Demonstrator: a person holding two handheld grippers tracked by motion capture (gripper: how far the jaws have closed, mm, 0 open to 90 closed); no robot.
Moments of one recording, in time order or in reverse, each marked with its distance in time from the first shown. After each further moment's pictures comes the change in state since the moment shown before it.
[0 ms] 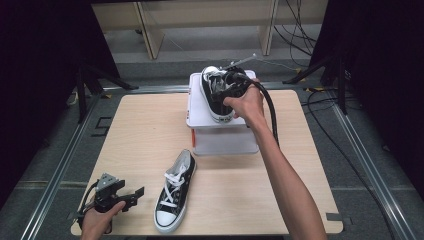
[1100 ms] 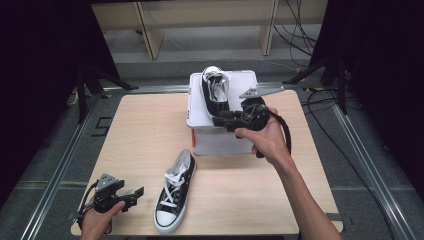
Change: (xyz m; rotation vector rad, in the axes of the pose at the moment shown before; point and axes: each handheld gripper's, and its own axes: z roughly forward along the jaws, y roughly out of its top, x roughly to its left) left arm 0.000 0.000 -0.002 0.012 0.017 -0.009; right arm 0.026 -0.080 -0.046 -0.209 0.205 -0.034
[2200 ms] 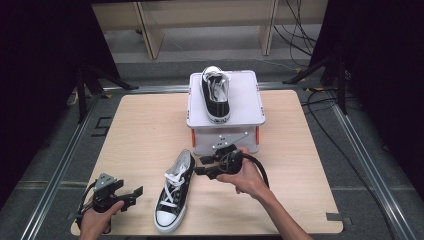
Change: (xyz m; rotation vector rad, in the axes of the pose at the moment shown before) left arm 0.002 0.001 0.000 -0.022 -0.013 -0.010; right arm 0.025 -0.099 0.074 0.182 0.183 -0.101
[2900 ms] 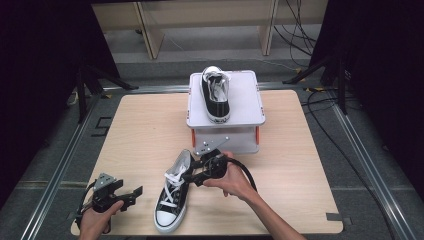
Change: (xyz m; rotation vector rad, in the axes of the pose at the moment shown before) left arm 0.002 0.000 0.000 0.003 -0.002 0.002; right arm 0.003 -0.003 0.044 0.073 0.010 -0.027
